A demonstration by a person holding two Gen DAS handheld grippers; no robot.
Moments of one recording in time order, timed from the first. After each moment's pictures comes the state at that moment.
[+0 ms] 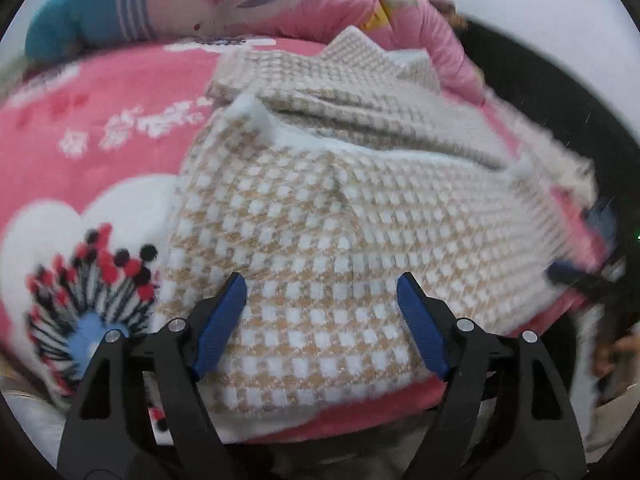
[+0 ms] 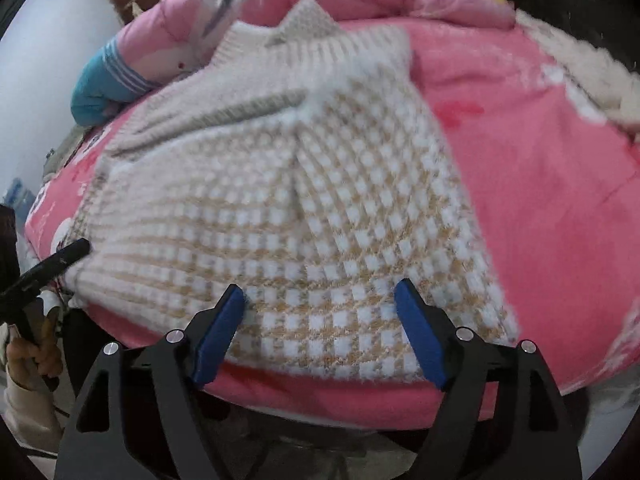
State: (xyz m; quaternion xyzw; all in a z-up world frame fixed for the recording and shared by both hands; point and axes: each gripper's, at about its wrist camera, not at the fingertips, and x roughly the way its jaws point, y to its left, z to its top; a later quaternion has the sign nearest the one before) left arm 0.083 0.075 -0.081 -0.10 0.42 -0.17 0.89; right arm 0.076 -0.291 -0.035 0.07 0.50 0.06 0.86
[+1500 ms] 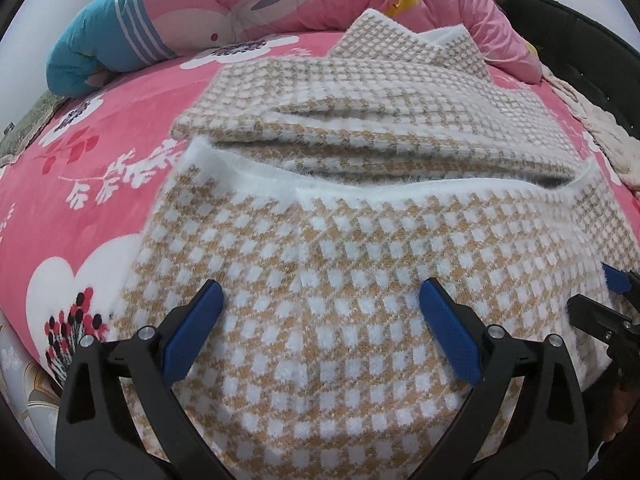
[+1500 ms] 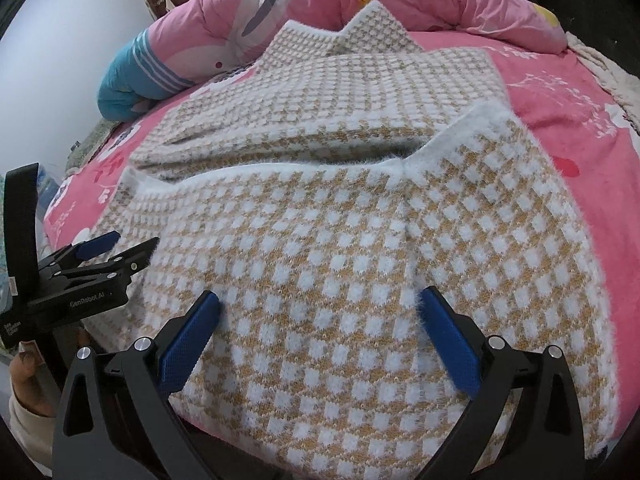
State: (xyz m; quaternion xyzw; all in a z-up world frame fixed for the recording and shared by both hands) left arm 0.133 -0.003 -0.077 0.00 0.46 -0.04 0.89; right arm 0.127 -0.229 -0.031 0.07 0.49 0.12 0.86
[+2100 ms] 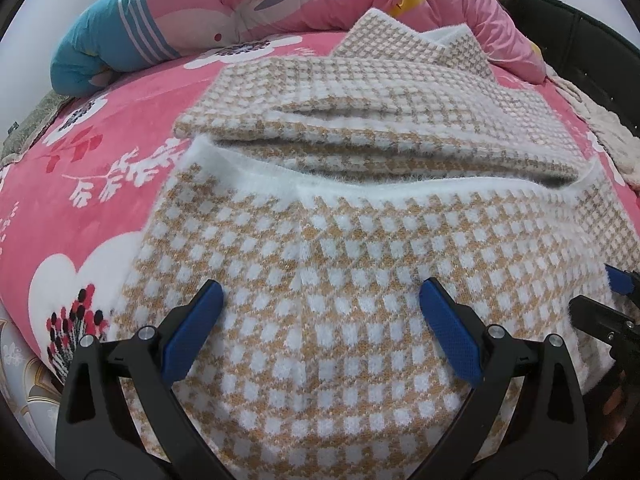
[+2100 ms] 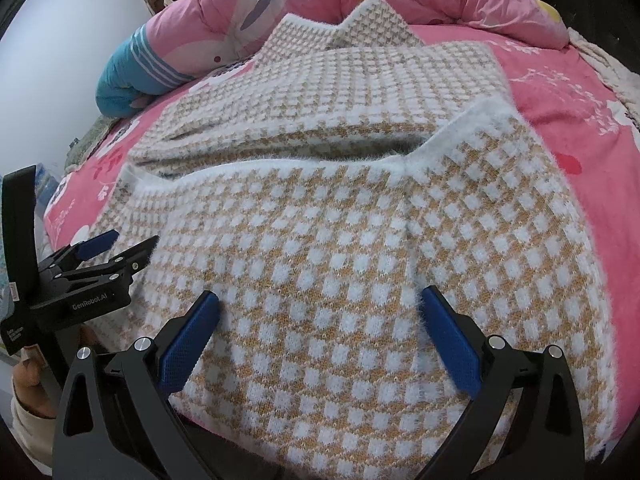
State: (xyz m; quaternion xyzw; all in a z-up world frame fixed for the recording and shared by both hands) left arm 0.131 -0.005 -0.077 0.01 0.46 -0.03 0.89; right arm 0.130 -0.229 -0.032 0.07 0.50 0.12 0.86
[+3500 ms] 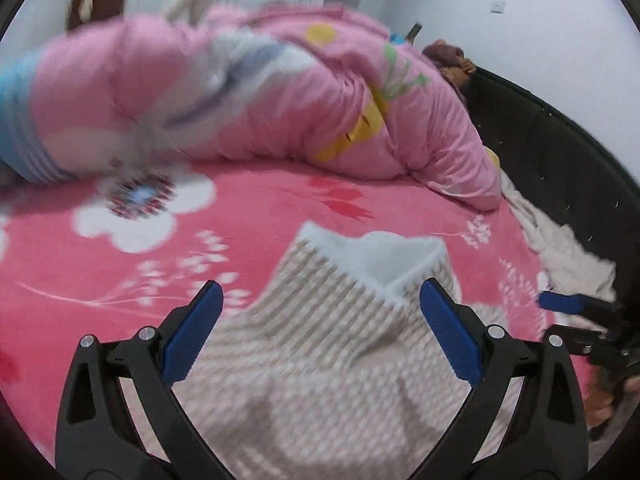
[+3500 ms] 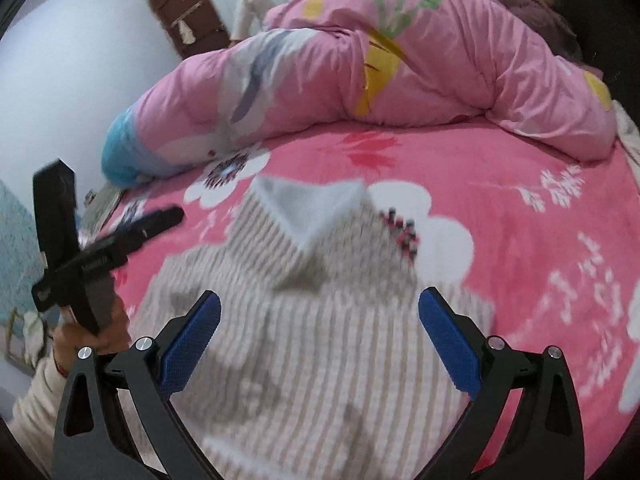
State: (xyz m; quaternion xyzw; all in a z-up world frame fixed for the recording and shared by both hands) left arm 0.399 -0.034 0.034 -0.09 0.38 -0.17 0.90; right arm 0.385 -0.284 0.072 0.09 0.46 0.17 0.87
